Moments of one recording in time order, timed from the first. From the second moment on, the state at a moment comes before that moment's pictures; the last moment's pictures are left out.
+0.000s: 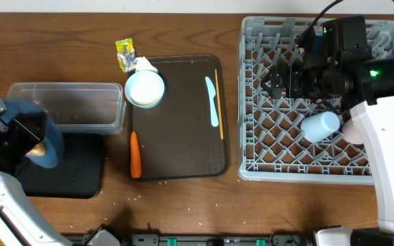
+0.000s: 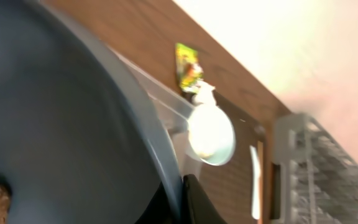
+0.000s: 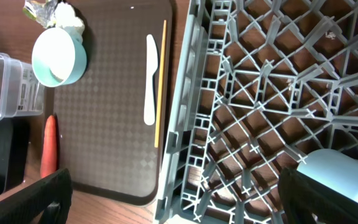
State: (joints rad) left arm 0.87 1.22 1.07 -0.79 0.87 -0.01; right arm 0.17 1.54 1.68 -1.19 -0.27 0.19
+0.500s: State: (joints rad) left arm 0.98 1.18 1.06 -0.91 1.18 0.08; right arm 0.17 1.54 1.68 -1.19 -0.27 0.19
